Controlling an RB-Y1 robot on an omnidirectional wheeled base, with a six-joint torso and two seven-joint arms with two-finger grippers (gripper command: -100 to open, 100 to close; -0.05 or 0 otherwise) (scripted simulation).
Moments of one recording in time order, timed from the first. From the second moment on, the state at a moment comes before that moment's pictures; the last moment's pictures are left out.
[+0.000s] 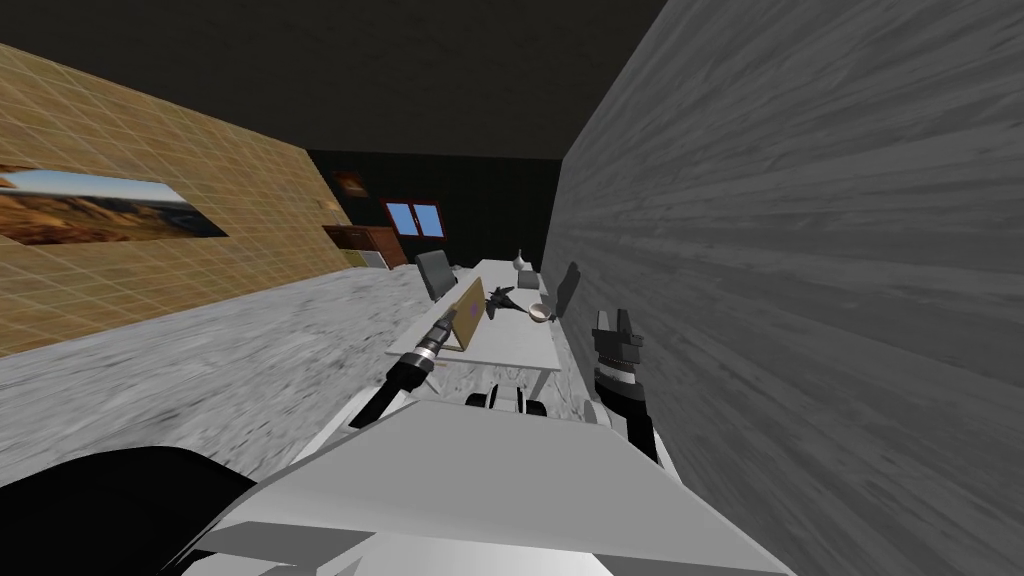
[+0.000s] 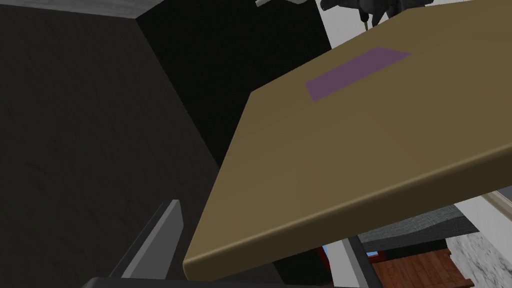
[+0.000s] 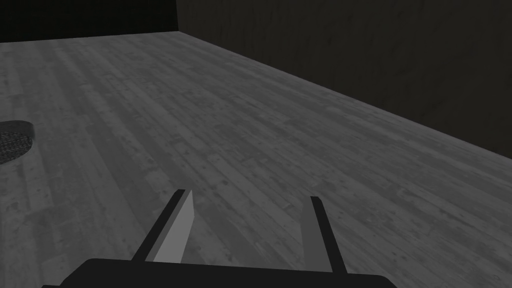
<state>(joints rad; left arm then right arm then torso) 0.63 0.32 -0.08 -2.32 -0.15 0.05 0.00 0.54 -0.03 -0.01 -2.23 0.00 -0.58 -0.14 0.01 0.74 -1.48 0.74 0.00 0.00</state>
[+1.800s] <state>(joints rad) 0.49 0.11 -0.18 -1.98 0.11 -0.13 0.25 0.54 -0.03 -0.01 -2.23 0.00 -0.58 -0.14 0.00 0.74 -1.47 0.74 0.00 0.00</state>
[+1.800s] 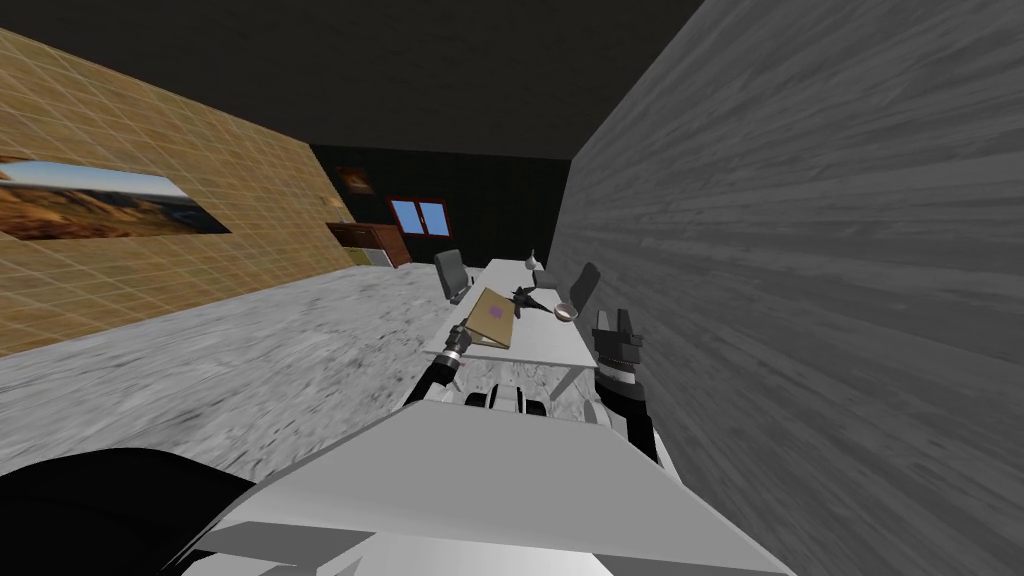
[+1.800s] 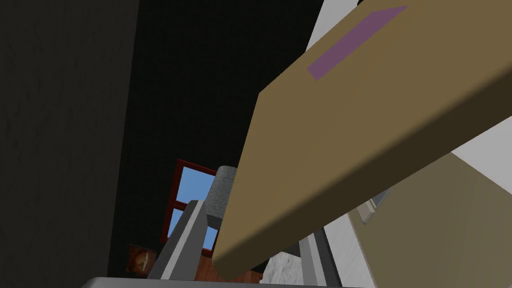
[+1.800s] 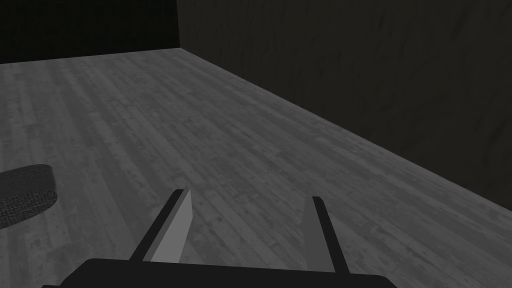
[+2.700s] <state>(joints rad) 0.61 0.15 -0.18 -2.22 0.12 0.00 0.27 0.54 -0.03 -0.01 -2.23 0.00 -0.58 -0.14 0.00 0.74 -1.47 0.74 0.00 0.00</state>
